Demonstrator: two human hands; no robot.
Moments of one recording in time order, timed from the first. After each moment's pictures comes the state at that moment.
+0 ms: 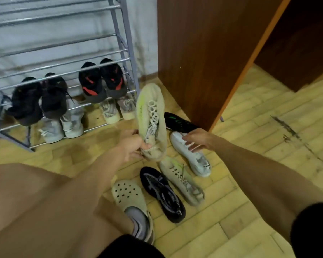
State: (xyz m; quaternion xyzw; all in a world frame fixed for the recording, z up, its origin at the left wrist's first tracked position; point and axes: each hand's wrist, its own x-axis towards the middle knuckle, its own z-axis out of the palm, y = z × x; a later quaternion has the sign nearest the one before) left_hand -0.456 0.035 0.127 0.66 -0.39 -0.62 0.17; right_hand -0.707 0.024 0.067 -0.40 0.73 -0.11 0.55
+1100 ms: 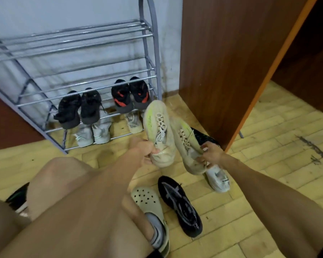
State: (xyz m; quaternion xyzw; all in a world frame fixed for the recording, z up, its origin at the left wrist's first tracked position) left_hand -0.435 0.061 0.155 0.71 -0.35 -0.57 0.22; right_hand -0.673 0.060 0.079 -0.46 0.73 -0.12 0.49
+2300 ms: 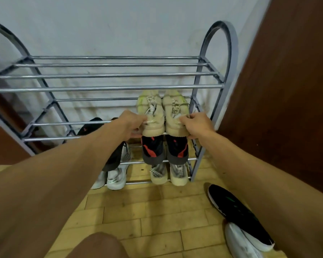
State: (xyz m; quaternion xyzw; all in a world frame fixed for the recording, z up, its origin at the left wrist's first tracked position) left_hand -0.297 -0.223 0.217 0.71 -0.35 -0.47 0.38; right_hand -0.481 -0.250 0.198 -0.56 0.66 -0.32 0.38
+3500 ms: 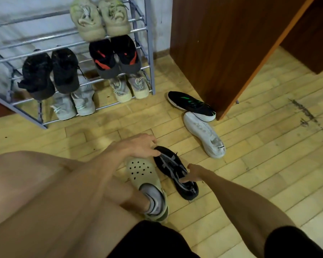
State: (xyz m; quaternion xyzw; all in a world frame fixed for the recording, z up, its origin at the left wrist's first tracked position) left_hand -0.405 0.063 0.086 0.51 -0.76 -0.34 -0.21; right_hand -0.622 0.146 -0.059 -0.51 0.68 0.21 0.48
